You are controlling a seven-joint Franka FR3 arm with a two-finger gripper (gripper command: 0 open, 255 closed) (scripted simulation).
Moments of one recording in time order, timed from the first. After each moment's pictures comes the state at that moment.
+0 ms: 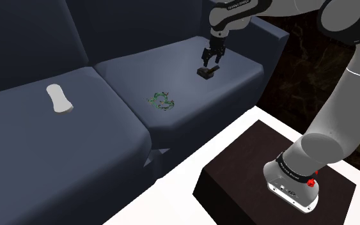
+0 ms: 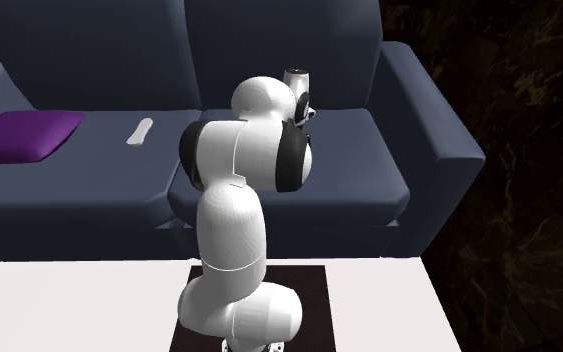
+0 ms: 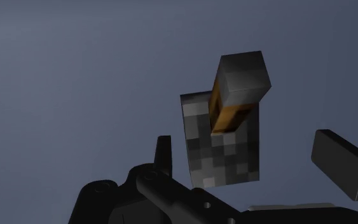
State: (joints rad) arm -0.12 0.23 -0.11 -1.85 0.07 2.07 -0.18
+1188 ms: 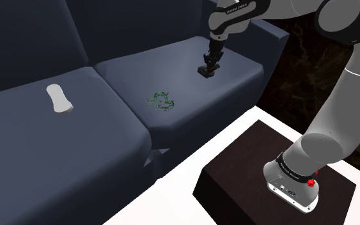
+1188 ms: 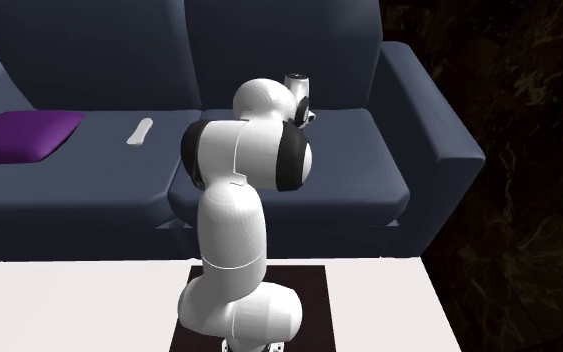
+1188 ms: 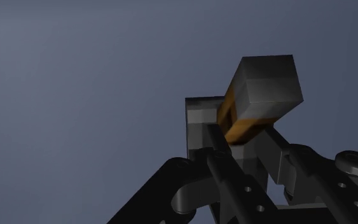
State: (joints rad) arm -0.12 0.24 -0.11 -1.87 0.07 2.10 -0.18
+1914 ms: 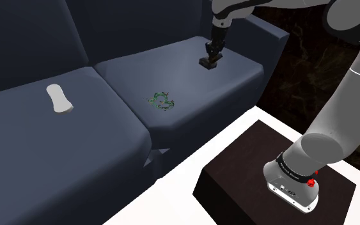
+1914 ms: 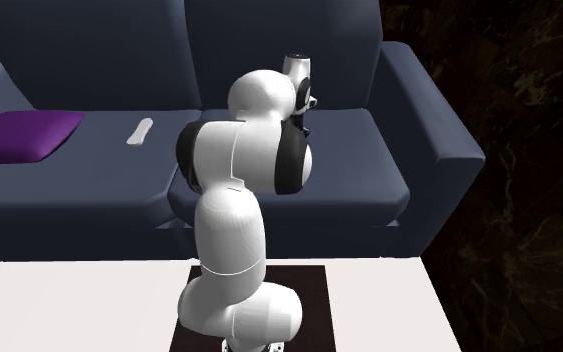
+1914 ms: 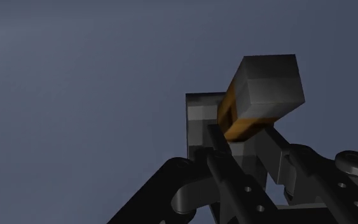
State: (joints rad) arm -0.12 0.19 -0.11 -1.78 0.06 1.96 -0.17
